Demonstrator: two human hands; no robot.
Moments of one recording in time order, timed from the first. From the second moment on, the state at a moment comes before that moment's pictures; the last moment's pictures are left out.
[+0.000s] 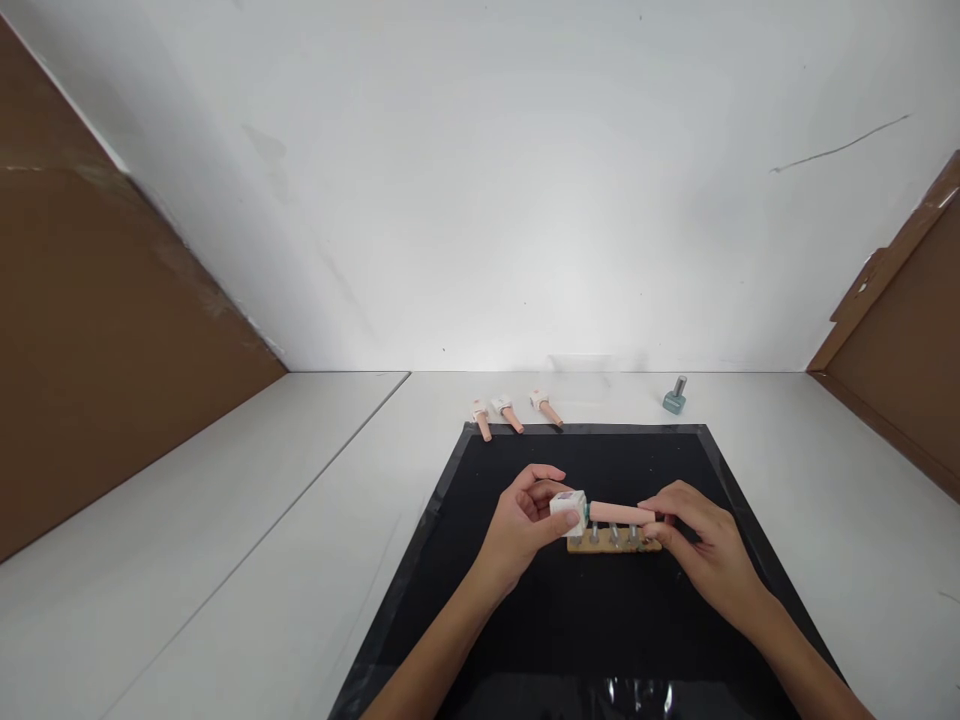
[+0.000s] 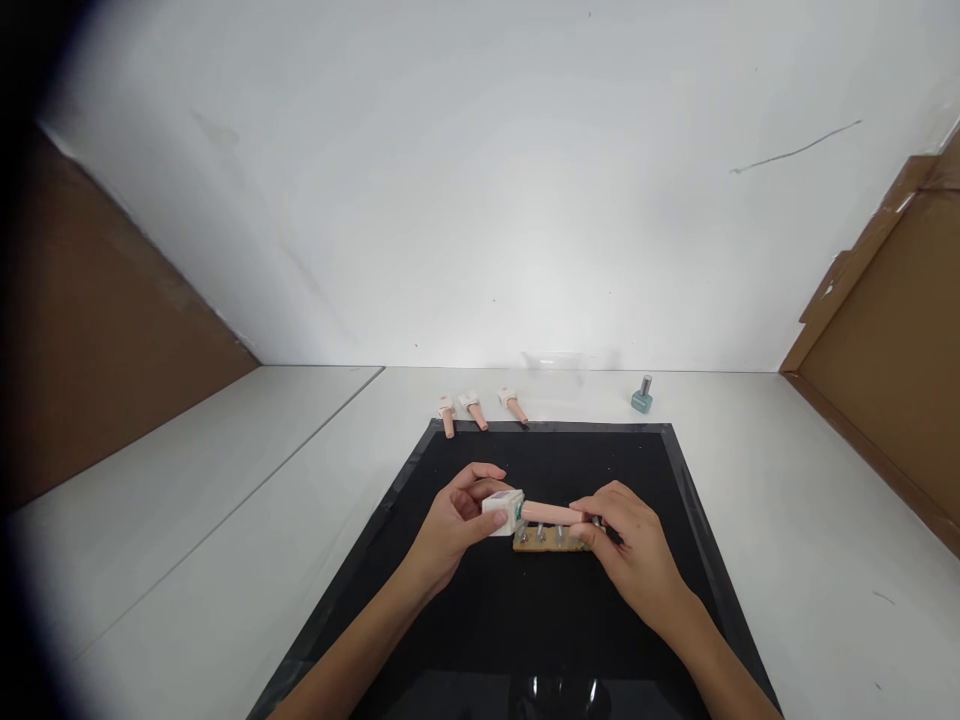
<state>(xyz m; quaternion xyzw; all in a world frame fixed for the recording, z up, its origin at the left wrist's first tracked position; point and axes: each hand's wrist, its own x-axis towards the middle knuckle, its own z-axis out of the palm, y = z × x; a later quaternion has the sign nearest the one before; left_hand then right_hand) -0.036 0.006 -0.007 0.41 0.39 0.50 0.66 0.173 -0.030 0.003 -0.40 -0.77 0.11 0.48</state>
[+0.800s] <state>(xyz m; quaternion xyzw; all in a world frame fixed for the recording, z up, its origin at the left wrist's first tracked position) -0.038 0.003 -0.002 0.50 0.40 0.45 0.62 0.171 -0.030 0.005 -0.38 -0.77 0.09 0.51</state>
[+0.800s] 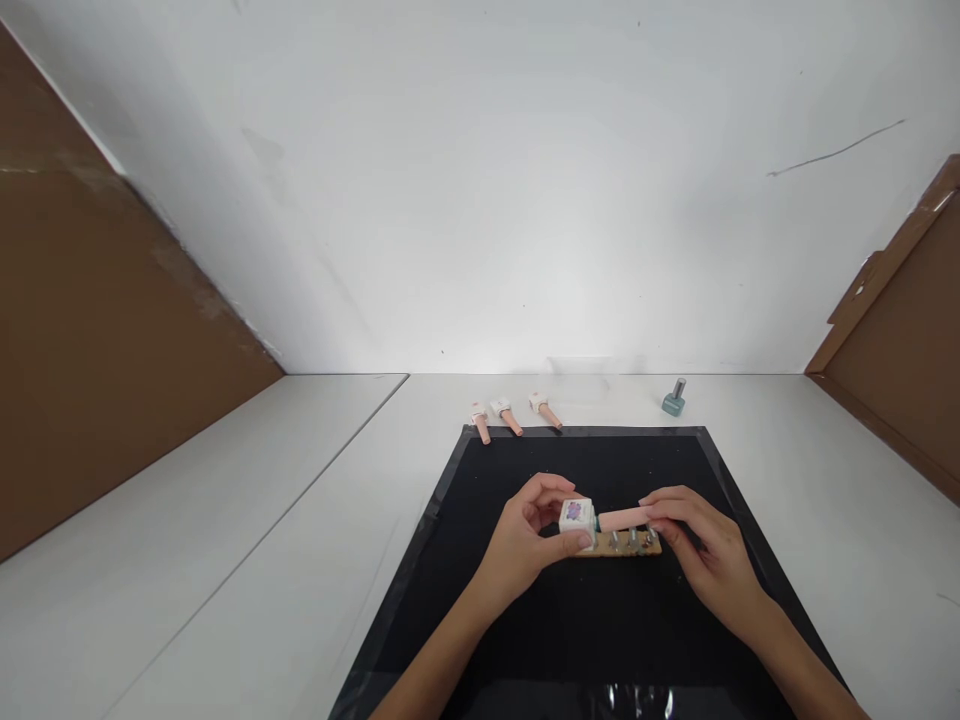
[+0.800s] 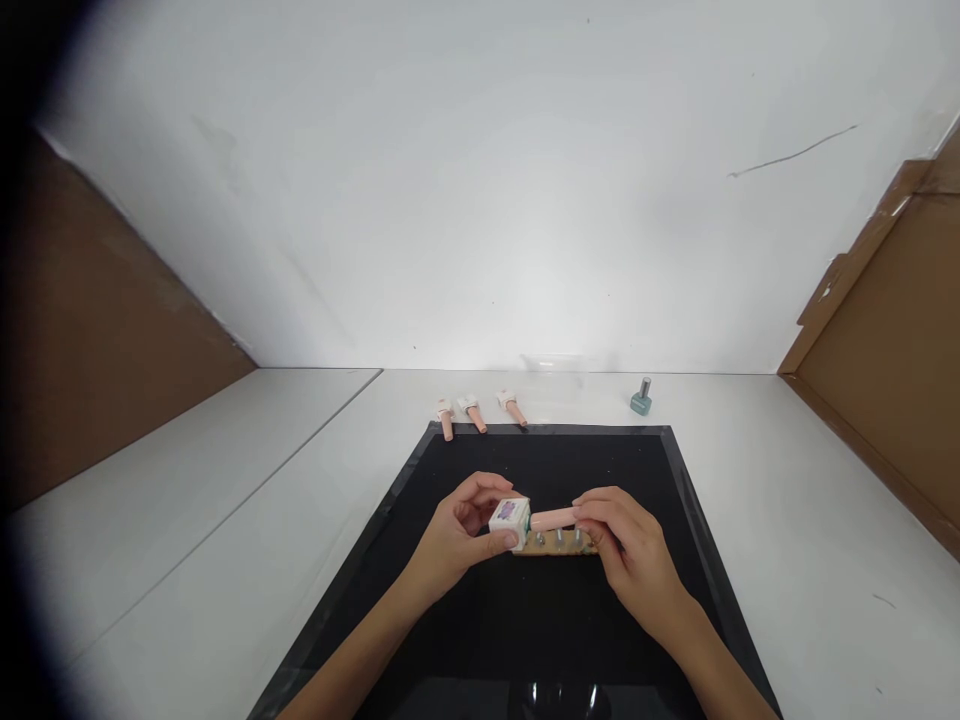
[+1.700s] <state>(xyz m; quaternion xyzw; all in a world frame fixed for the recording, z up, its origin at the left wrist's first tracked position) -0.038 0.003 -0.002 0.43 0.35 0.46 0.69 0.168 -0.034 0.005 -0.39 -0.73 0.23 0.51</state>
